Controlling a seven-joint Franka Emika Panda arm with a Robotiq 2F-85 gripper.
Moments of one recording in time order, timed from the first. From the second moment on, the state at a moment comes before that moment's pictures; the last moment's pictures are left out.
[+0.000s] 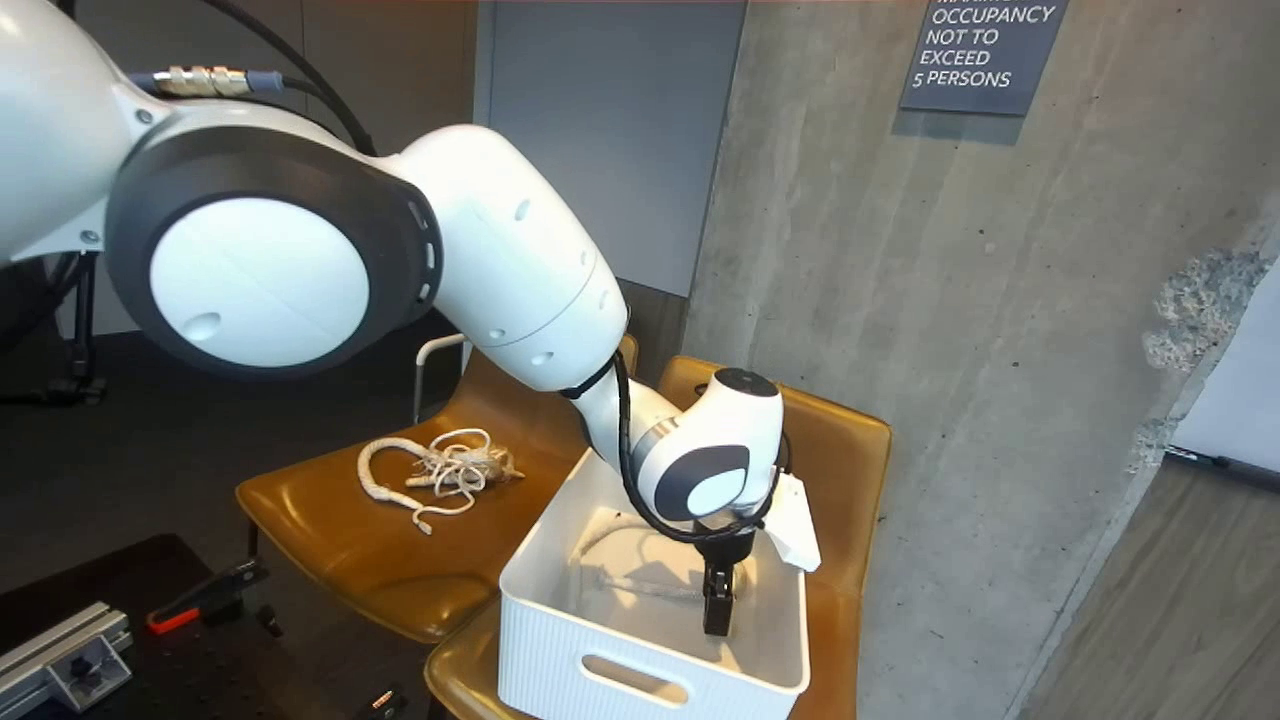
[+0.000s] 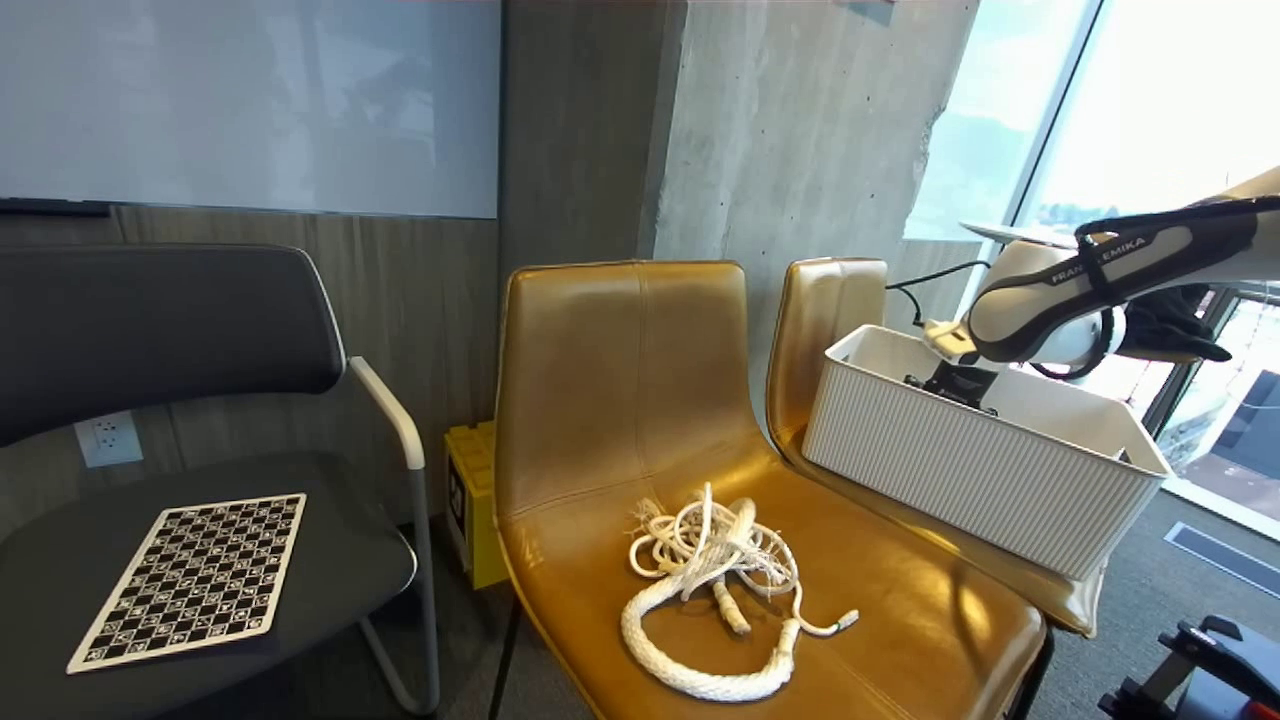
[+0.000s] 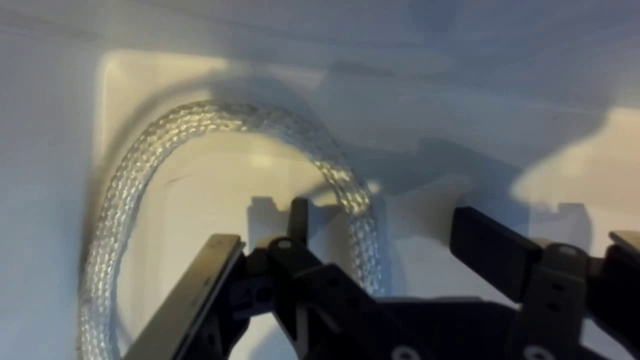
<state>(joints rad) -0.46 1.03 0.08 -1.34 -0.07 2.53 -2.44</state>
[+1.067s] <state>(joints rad) -0.35 1.07 0.04 -1.22 -0.07 2.50 -2.35</state>
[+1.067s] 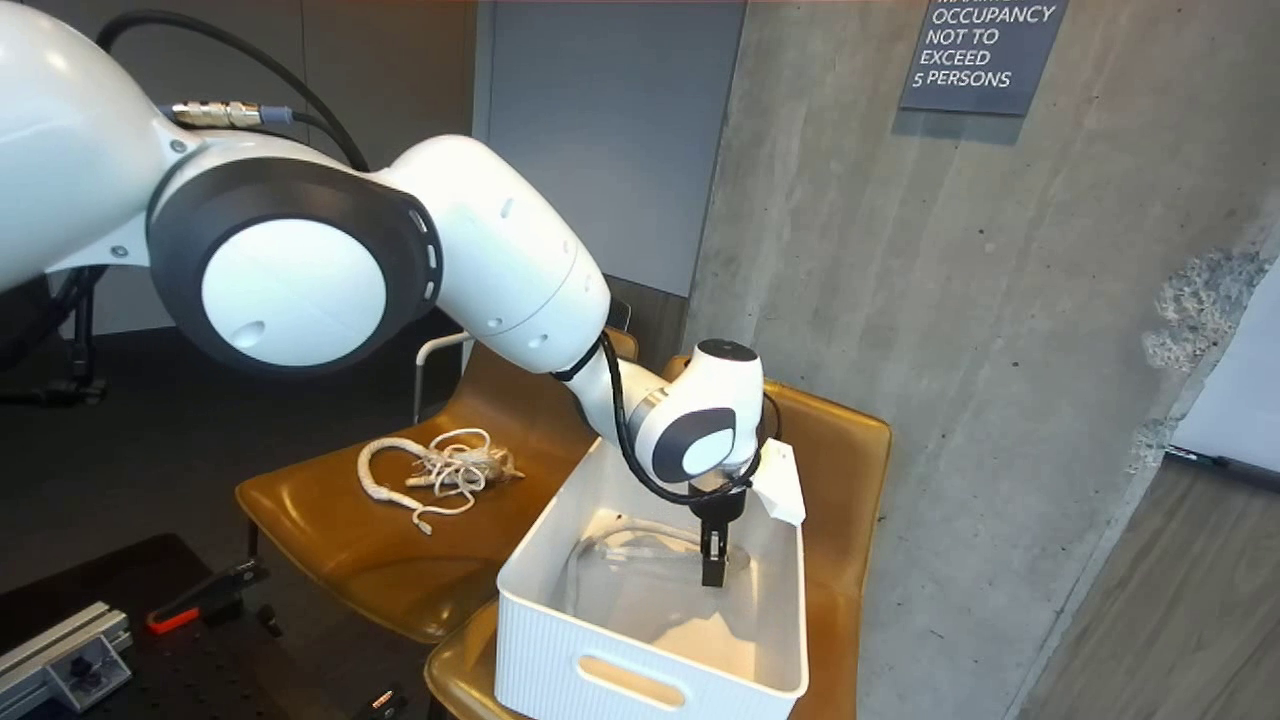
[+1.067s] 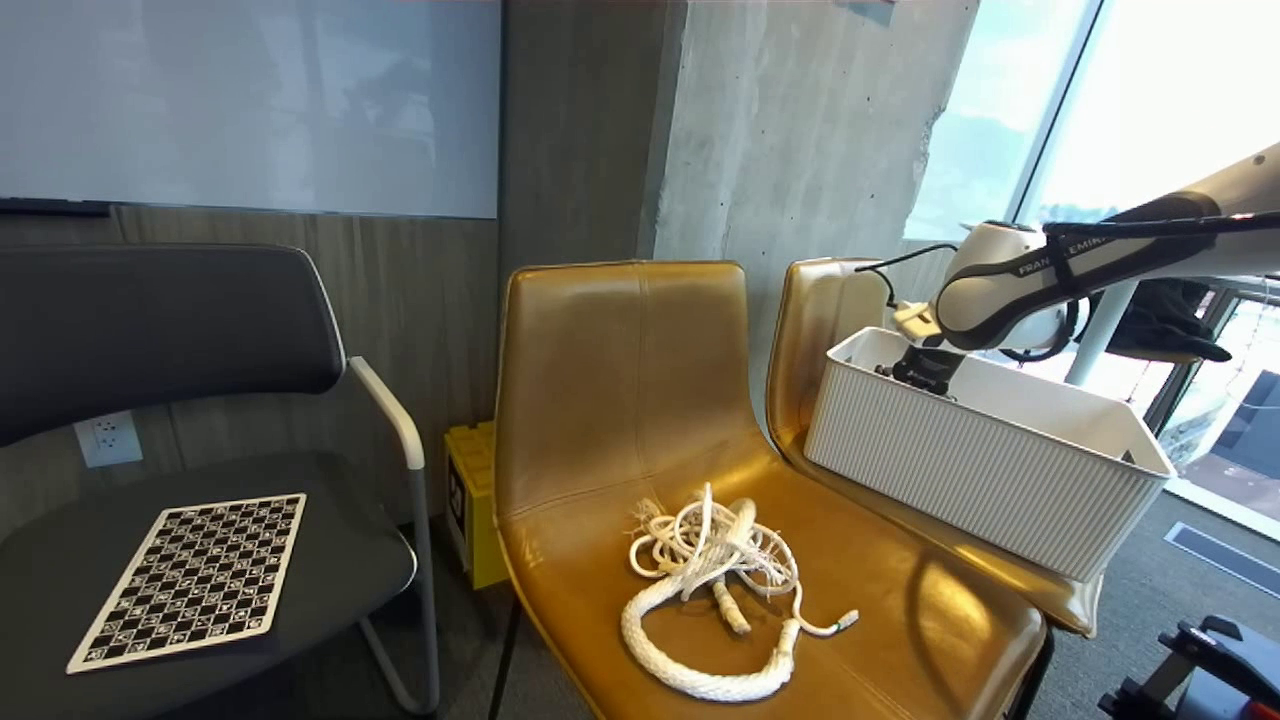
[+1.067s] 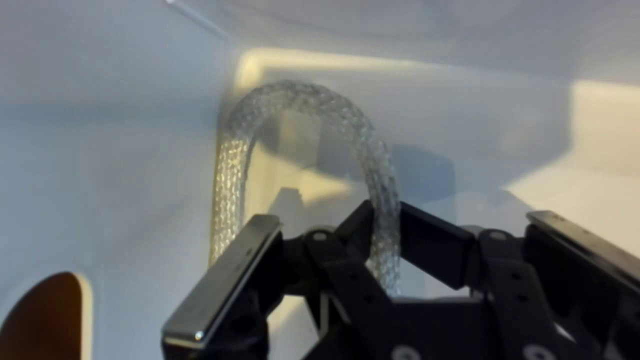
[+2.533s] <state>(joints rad) 0.07 0.50 -0.11 -1.59 -0.48 2.51 -1.62</state>
